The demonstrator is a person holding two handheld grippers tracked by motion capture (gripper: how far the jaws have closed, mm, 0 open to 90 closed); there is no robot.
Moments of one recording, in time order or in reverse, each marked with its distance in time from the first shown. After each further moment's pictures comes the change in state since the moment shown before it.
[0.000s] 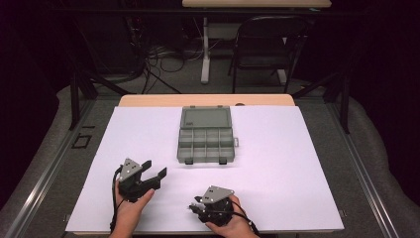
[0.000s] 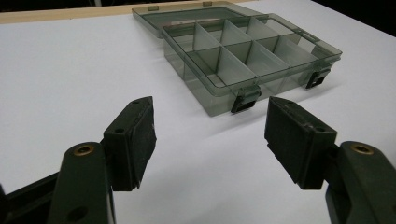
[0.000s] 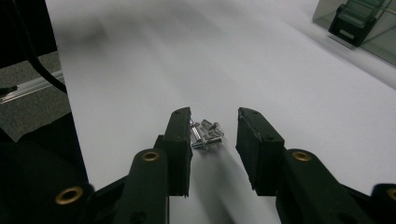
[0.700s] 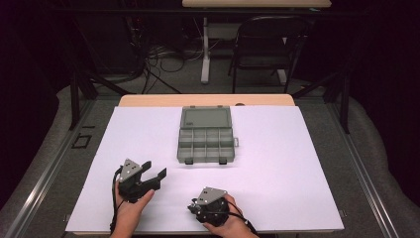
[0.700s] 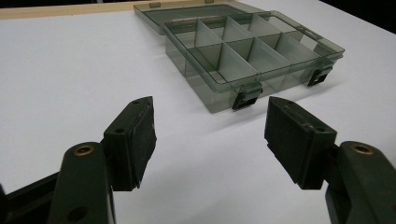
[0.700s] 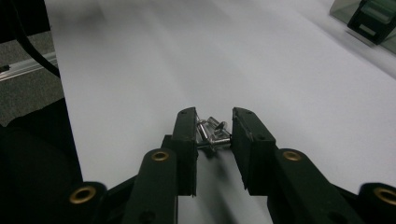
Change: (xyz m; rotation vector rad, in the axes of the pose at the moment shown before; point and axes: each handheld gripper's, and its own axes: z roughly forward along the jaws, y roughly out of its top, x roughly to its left) left arm 0.001 -0.001 -0.002 0.009 0.005 -0.006; right arm 0.004 0.003 0.009 0.059 0.000 -0.051
